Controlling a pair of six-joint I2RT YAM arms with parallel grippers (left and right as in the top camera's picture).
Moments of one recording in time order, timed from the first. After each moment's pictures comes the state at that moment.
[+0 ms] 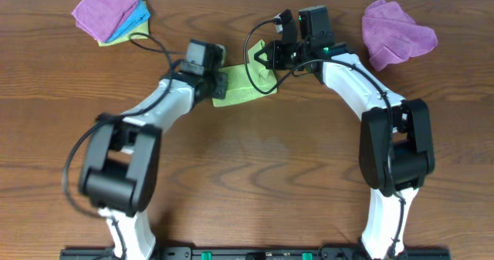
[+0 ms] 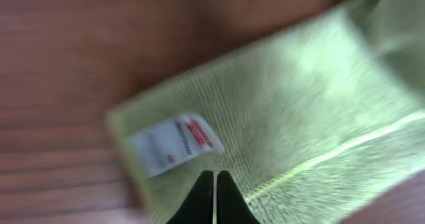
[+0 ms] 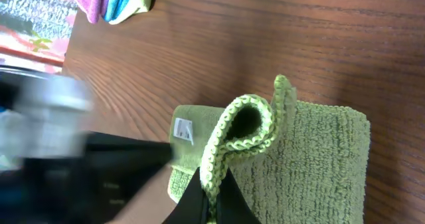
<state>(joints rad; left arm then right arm) -0.29 1.93 1.25 -0.28 0.12 -0.15 0.28 2.13 1.57 -0.28 -0.65 0.38</state>
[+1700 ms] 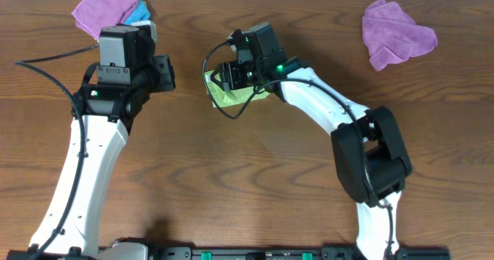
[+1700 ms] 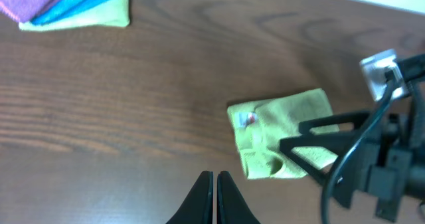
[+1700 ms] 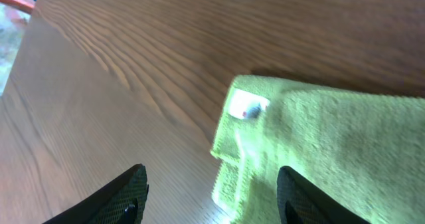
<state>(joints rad) -0.09 1.41 1.25 -0.65 0.11 -0.22 0.51 2.13 1.57 -0.30 -0.47 0.37</state>
